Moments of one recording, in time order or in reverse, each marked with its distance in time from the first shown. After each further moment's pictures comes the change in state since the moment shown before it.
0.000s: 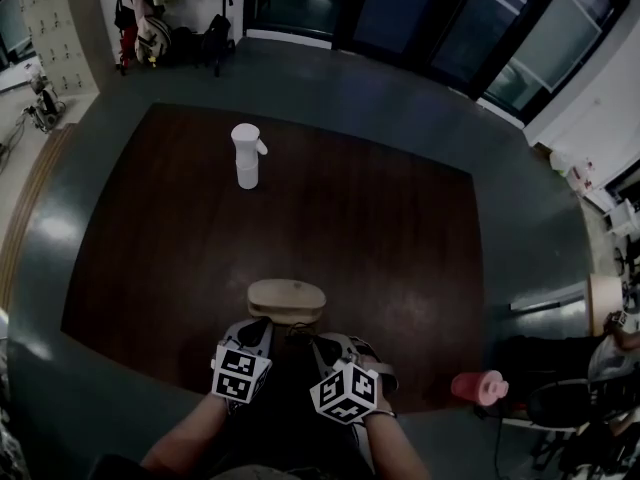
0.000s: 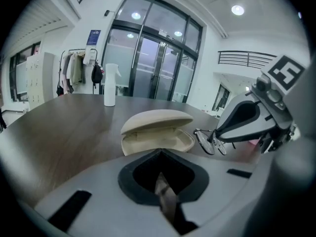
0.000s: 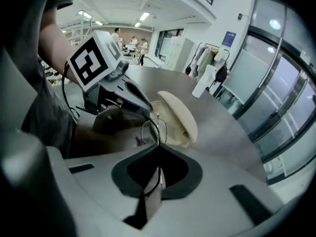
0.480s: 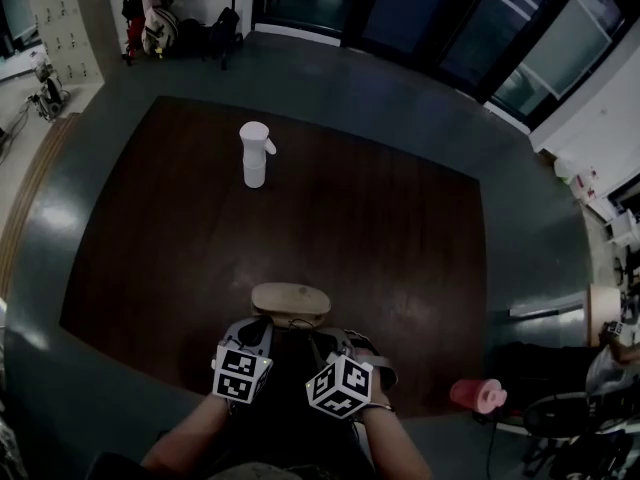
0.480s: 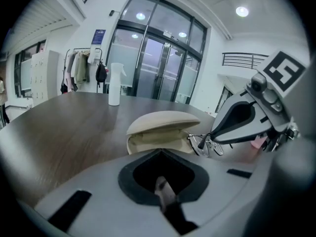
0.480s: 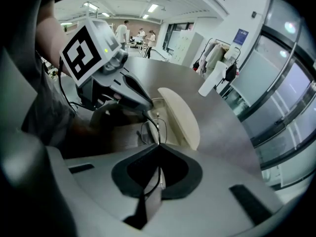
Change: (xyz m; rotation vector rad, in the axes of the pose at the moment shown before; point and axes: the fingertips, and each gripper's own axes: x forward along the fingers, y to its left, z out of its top) left arm 0.002 0.012 0.003 -0.040 -0.006 0.025; right arm 0.019 -0.007 0.010 -0.081 0.072 0.045
